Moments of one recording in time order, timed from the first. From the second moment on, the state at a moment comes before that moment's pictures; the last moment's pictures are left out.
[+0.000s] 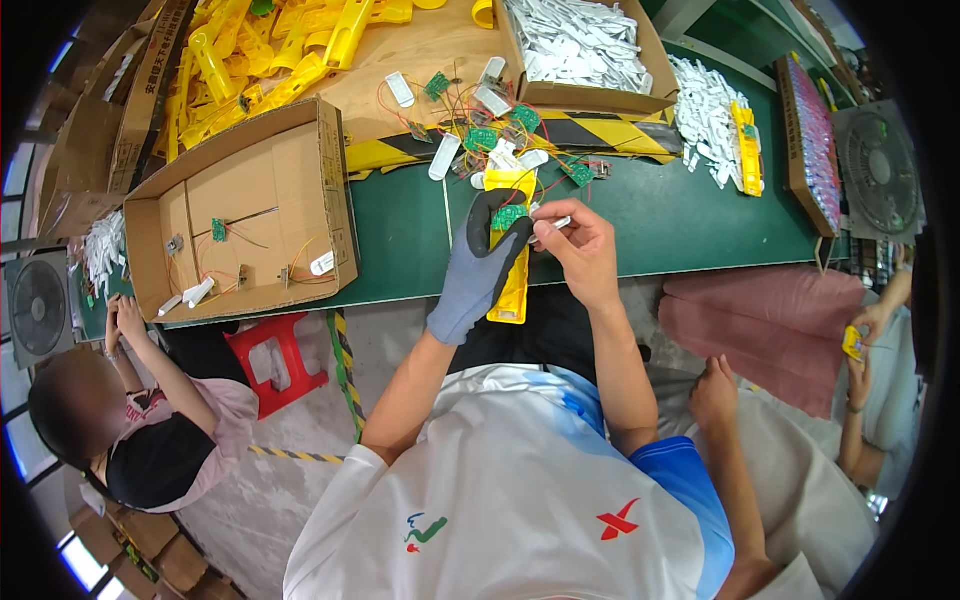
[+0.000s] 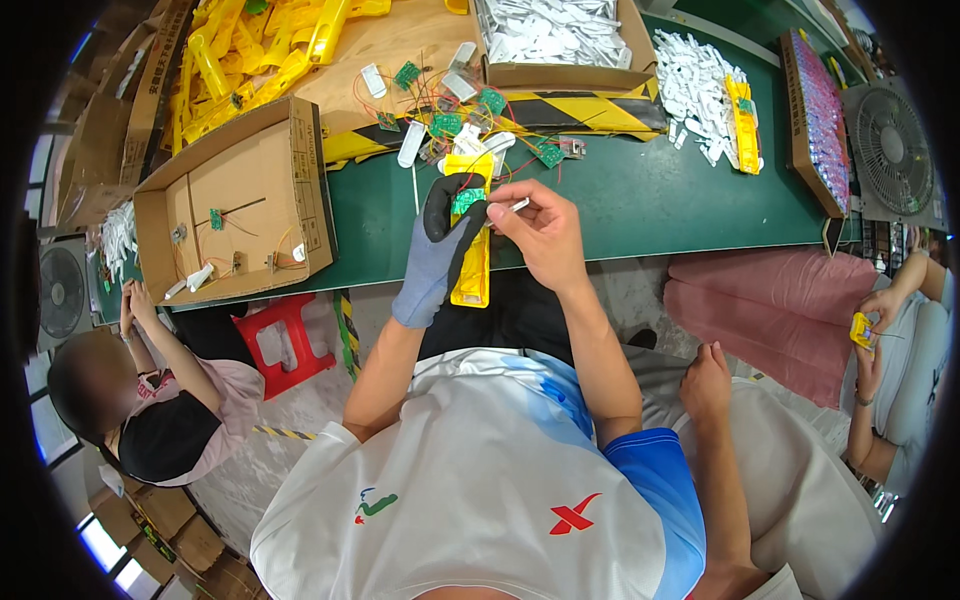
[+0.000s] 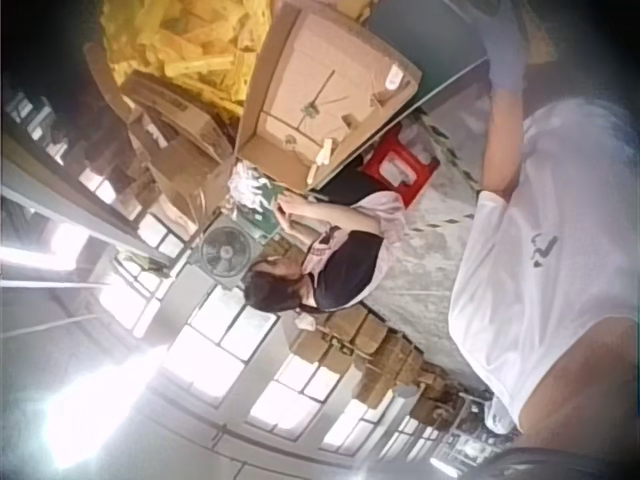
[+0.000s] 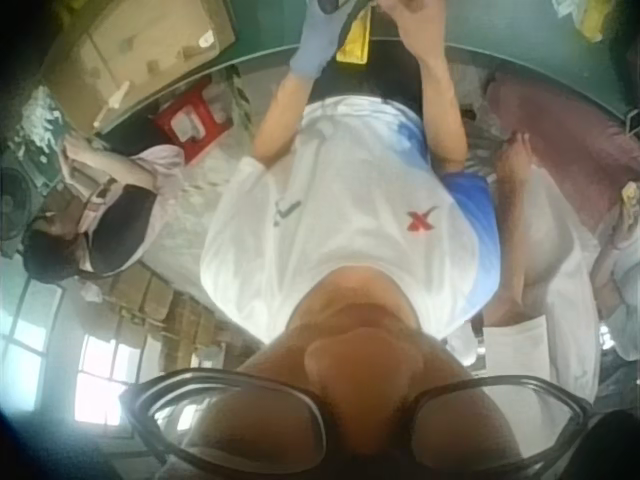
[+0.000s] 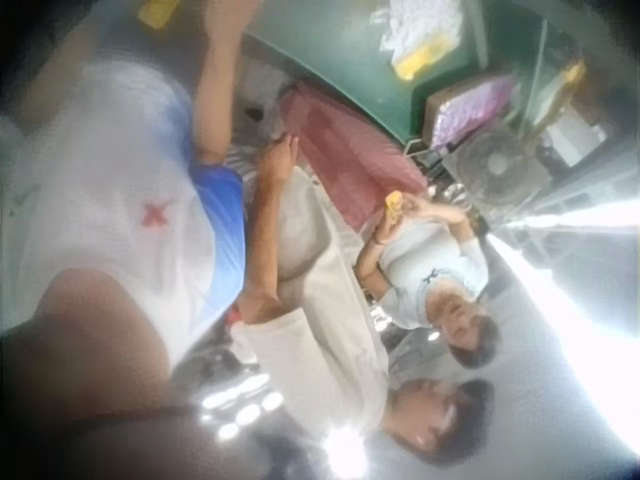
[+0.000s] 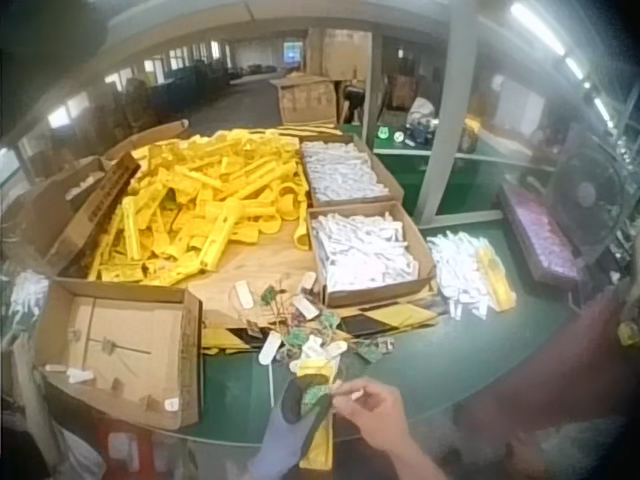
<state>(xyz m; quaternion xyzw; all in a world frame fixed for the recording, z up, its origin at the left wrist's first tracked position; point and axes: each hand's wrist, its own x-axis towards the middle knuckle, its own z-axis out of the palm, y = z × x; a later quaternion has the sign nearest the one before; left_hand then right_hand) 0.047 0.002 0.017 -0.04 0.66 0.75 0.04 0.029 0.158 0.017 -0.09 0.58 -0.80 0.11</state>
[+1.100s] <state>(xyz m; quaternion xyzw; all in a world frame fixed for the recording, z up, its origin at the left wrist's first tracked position) 0.056 0.021 0.012 -0.02 0.76 0.65 -0.04 0.041 0.170 0.032 0.02 0.65 -0.75 0.13</state>
